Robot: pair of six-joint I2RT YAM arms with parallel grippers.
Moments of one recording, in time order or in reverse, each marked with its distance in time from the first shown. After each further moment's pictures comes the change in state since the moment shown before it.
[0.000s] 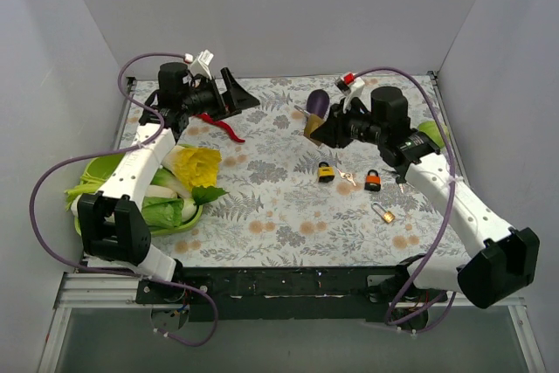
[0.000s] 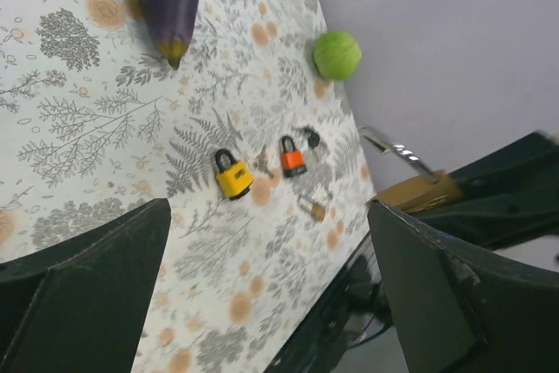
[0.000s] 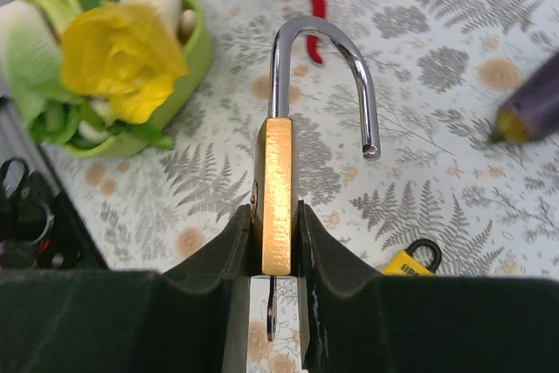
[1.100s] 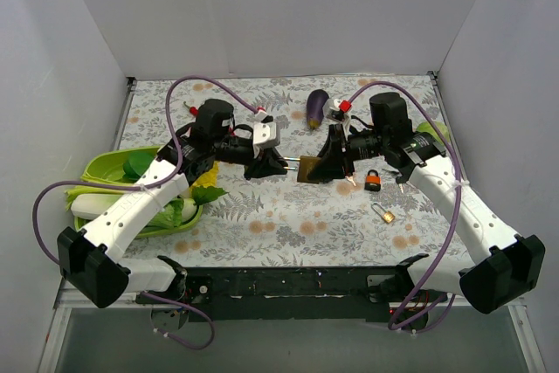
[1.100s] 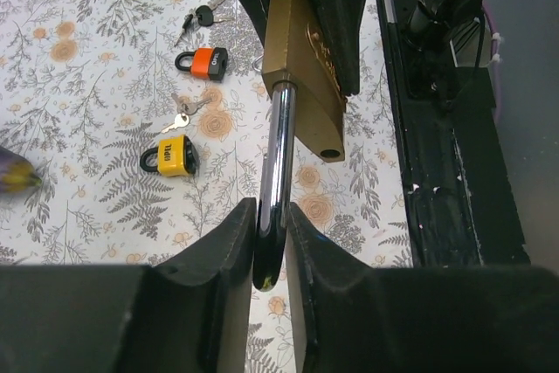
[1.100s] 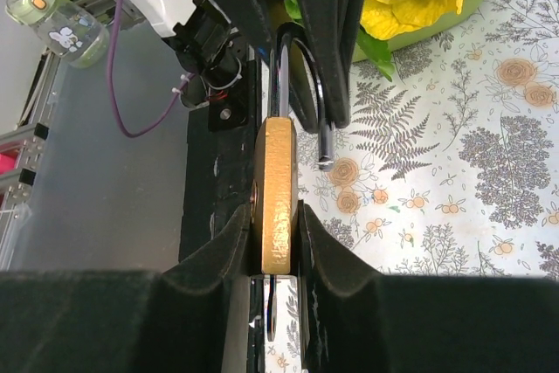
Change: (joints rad) left arm -0.382 -0.254 -0.161 -0.229 0.276 1.194; right arm -0.011 -0.063 0.023 -0.275 -0.717 -0.338
